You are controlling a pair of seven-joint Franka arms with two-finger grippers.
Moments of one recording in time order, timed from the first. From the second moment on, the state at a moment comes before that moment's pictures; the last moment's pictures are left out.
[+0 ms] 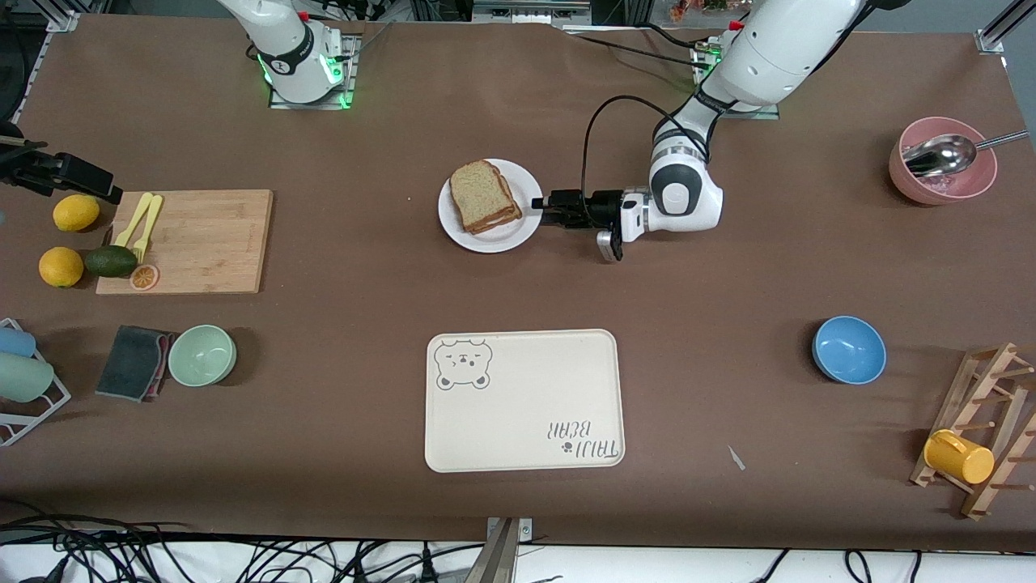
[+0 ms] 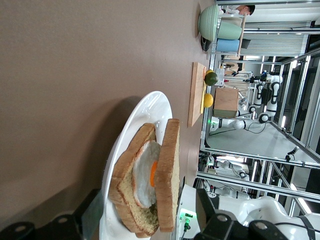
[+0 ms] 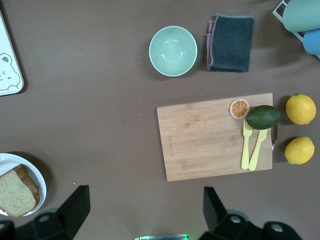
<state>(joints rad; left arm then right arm) -0.25 0.60 -0.31 -2.22 -1.83 2.13 1.18 -0.05 0.07 -0.01 -1.53 0.01 1.49 0.05</state>
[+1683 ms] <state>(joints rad) -0.32 0.60 -0.31 -2.21 -1.83 2.28 1.19 -0.02 0.11 0.00 -1.54 0.00 1.66 0.04</state>
